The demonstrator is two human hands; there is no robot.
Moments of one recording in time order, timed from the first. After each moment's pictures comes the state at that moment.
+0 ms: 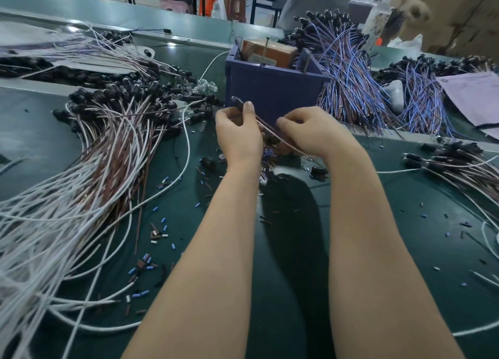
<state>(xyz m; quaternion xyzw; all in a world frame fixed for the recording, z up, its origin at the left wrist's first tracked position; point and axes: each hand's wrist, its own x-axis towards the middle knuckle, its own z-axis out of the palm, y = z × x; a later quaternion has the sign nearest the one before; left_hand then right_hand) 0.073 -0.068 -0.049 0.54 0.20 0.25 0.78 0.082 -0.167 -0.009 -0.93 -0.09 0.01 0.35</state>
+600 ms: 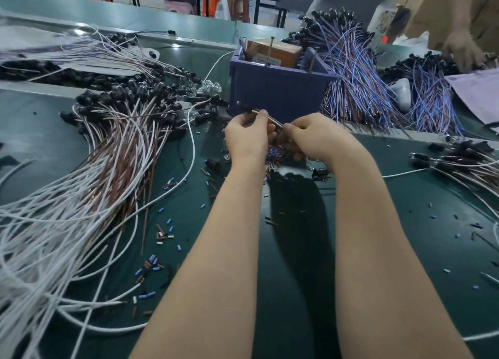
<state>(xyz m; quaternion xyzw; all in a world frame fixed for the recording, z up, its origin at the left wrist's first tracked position) 0.072 -0.070 -0.047 0.51 0.19 0.17 0.82 0.078 -0.167 -0.009 -0.95 -0.09 0.05 0.30</state>
